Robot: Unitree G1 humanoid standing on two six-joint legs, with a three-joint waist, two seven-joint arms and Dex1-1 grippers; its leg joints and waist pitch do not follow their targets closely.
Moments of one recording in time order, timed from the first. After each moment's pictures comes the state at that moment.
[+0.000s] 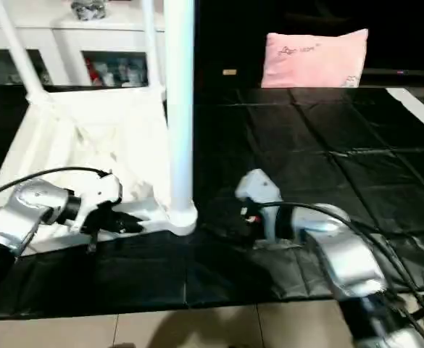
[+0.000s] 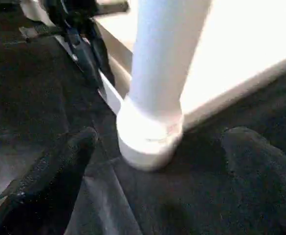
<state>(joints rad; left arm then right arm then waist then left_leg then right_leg) -0.58 0.56 -0.35 0.58 -0.04 0.06 -1.33 -0.35 -0.47 0.22 0.07 0.22 0.34 1.02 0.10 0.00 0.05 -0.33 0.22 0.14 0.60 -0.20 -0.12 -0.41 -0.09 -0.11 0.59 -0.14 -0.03</state>
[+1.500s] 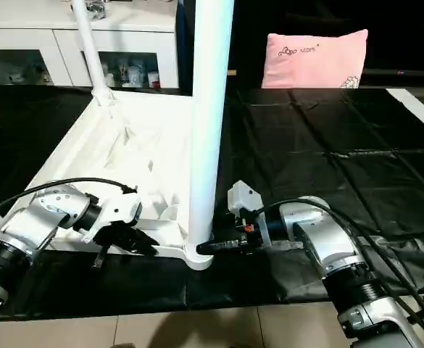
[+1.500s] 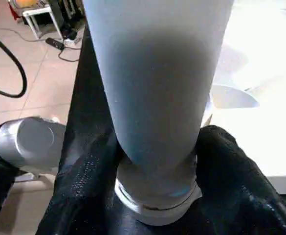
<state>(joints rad) -0.58 0.54 -0.43 0.50 -0.02 0.02 -1.46 -0.45 -0.46 0.30 0.32 0.25 0.22 1.34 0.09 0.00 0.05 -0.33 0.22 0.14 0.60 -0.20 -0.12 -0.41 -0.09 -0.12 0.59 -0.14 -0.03</state>
